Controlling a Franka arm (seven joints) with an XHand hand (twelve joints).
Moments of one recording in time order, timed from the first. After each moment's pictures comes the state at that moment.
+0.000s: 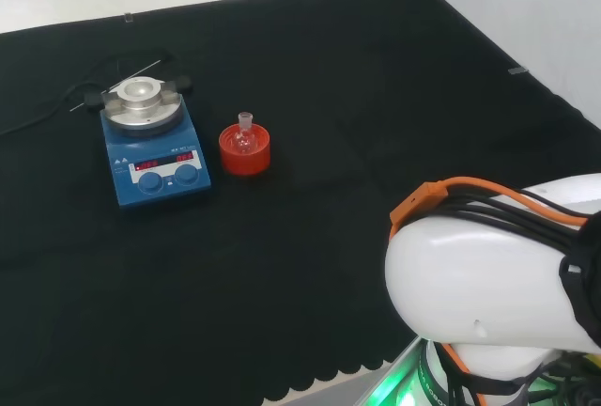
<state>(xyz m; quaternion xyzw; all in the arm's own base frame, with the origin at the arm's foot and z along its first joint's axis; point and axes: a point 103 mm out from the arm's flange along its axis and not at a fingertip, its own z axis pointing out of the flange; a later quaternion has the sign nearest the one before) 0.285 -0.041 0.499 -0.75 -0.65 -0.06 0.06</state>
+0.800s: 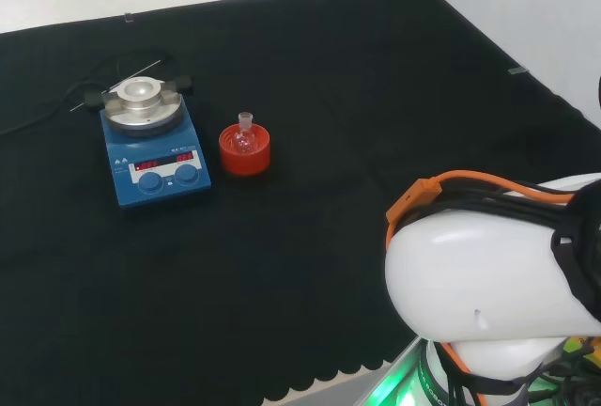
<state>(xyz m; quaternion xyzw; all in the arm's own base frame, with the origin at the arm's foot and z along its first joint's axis) 0.321 -0.055 0.454 -0.75 -0.65 -0.06 0.09</state>
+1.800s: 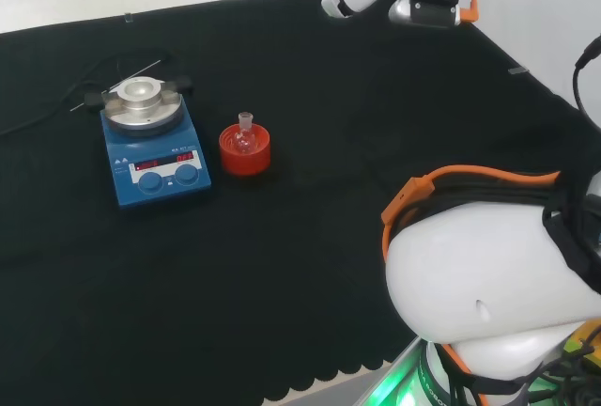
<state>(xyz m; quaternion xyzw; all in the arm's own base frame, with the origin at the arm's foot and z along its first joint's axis) 0.356 -0.047 0.397 -0.75 -0.64 -0.07 0.12</state>
